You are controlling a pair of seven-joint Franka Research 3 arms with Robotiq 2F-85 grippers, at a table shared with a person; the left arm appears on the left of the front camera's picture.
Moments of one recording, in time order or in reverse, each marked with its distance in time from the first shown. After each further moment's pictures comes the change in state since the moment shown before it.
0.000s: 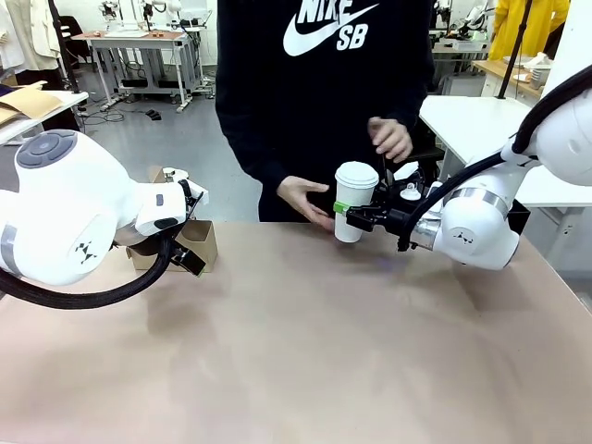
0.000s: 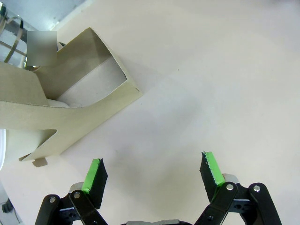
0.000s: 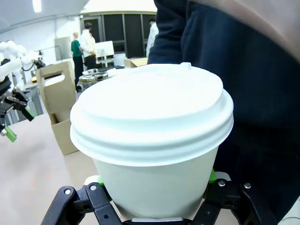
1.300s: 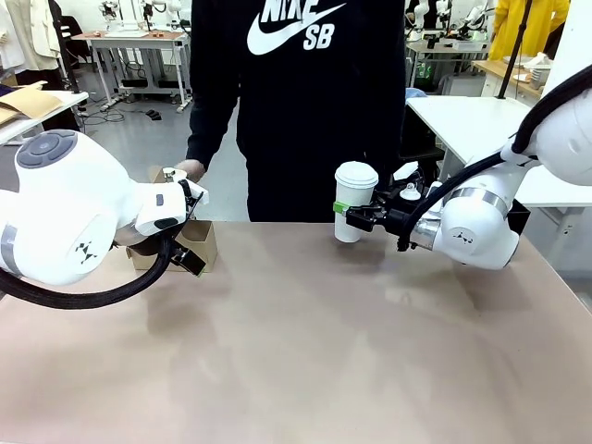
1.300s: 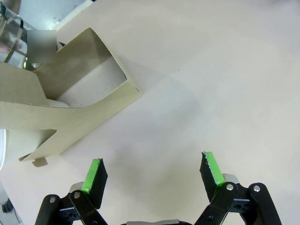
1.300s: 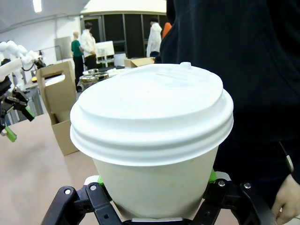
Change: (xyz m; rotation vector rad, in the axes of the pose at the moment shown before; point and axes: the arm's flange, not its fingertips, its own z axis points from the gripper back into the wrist) left arm 0.000 0.000 0.000 0.000 0.000 0.000; right arm -0.001 0.000 0.000 0.001 0.001 -0.001
